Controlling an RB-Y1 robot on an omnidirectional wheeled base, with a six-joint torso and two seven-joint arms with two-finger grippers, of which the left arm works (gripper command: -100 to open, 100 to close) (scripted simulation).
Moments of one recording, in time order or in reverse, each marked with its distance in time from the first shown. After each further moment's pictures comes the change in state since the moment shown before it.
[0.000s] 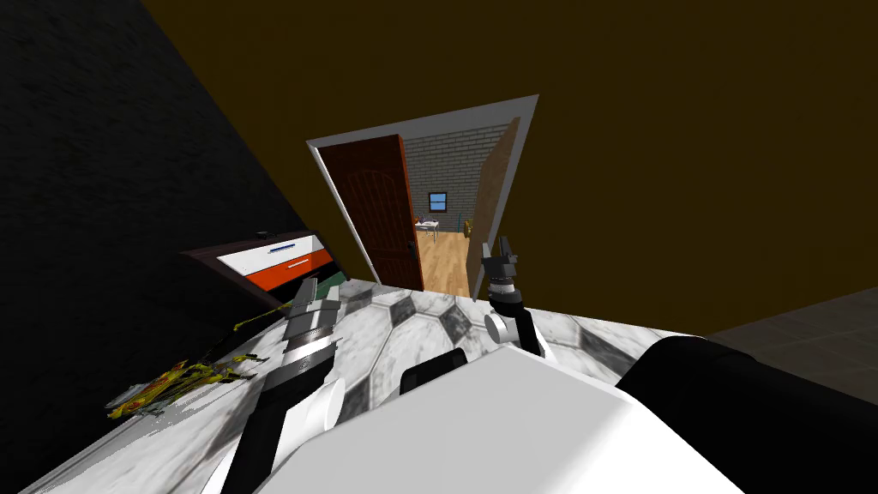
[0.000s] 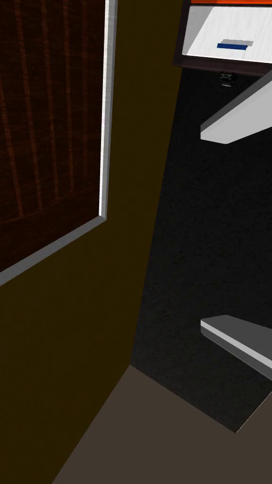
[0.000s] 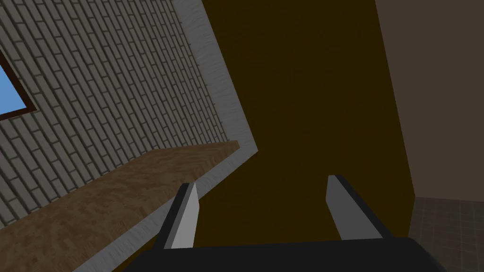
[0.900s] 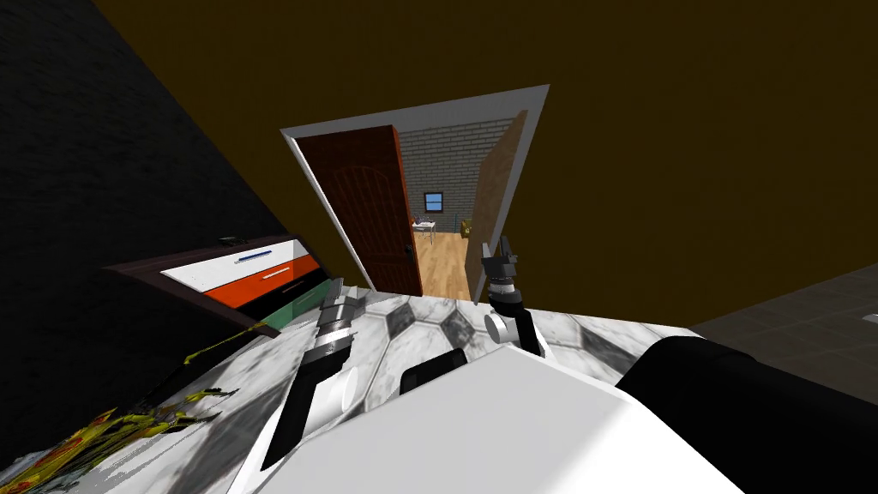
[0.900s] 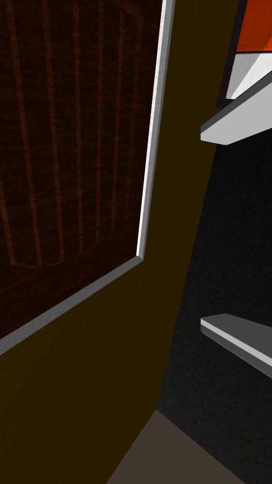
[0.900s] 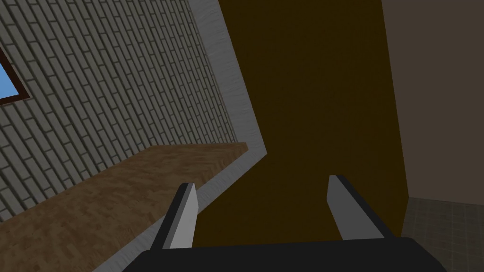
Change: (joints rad) arm -0.081 0.040 -0.041 0.150 0.005 0.020 0.016
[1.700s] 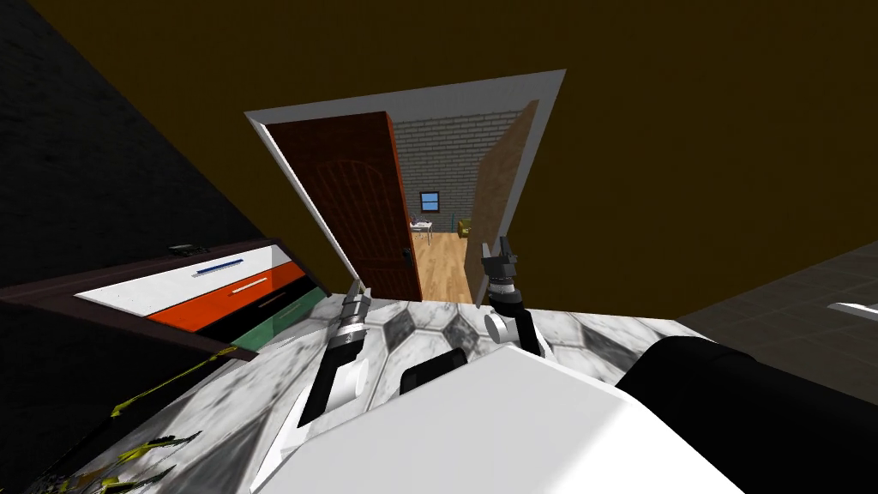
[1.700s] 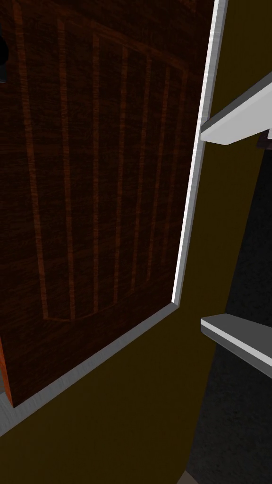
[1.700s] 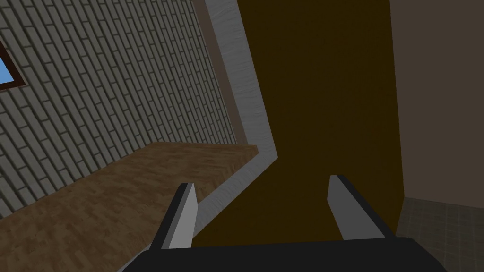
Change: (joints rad) arm -0.082 0.028 -0.039 0.165 0.009 0.013 0.020
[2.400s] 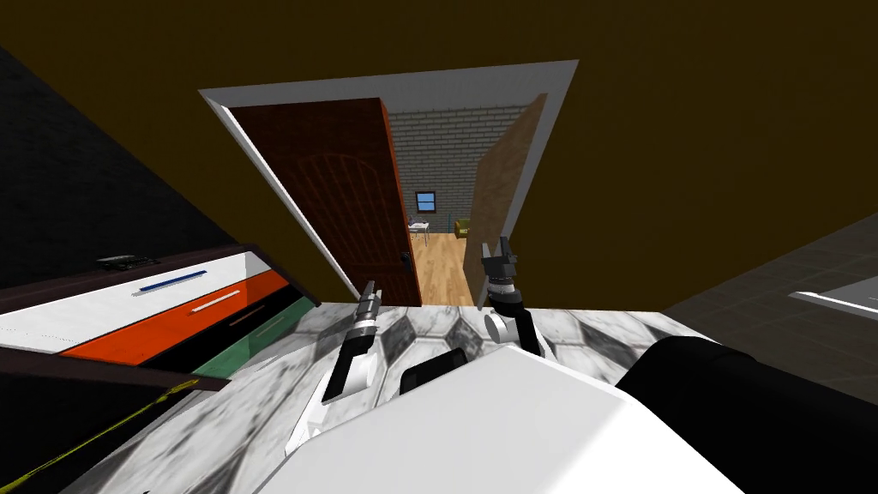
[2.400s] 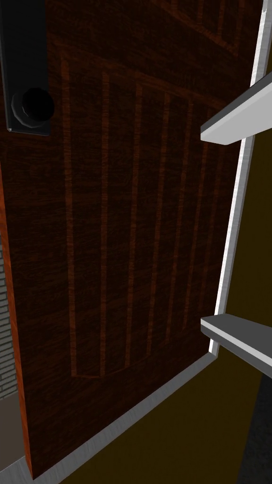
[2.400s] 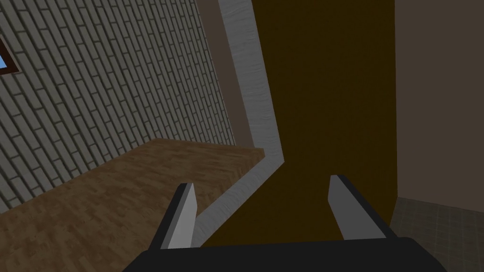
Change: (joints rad) arm -0.071 0.010 -0.046 0.144 0.004 0.022 0.015
